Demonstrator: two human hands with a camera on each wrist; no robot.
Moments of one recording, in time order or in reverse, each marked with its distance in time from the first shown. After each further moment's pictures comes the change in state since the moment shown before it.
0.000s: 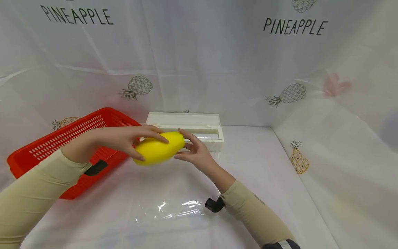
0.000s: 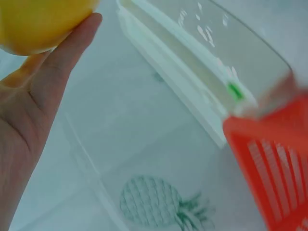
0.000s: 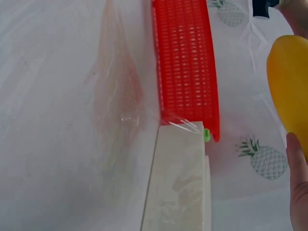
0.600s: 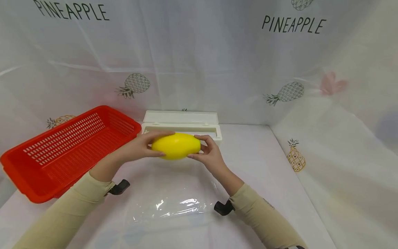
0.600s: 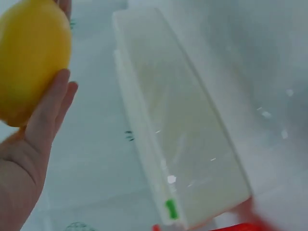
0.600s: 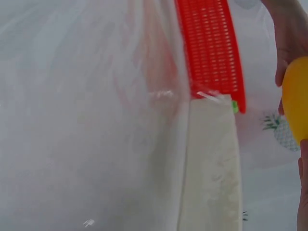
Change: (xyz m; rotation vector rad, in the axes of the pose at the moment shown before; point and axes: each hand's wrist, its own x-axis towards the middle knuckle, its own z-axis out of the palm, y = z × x) left_hand 0.041 -0.036 0.067 -0.279 0.417 -0.056; right_hand -0.024 0.016 -0.030 -0.012 0.201 0.011
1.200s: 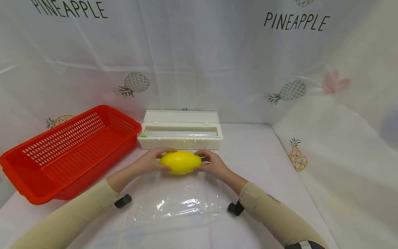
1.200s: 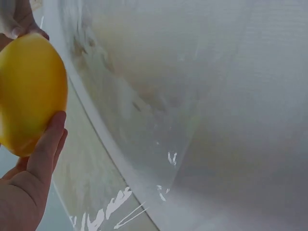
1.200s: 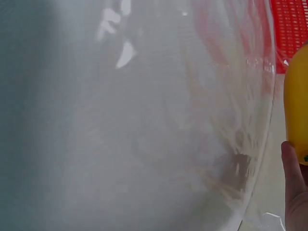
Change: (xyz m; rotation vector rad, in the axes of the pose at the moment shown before) left_hand 0.005 -0.061 0.051 0.082 0.078 -0.204; right_hand 0.000 0.049 -0.031 -0.465 -0.173 0.189
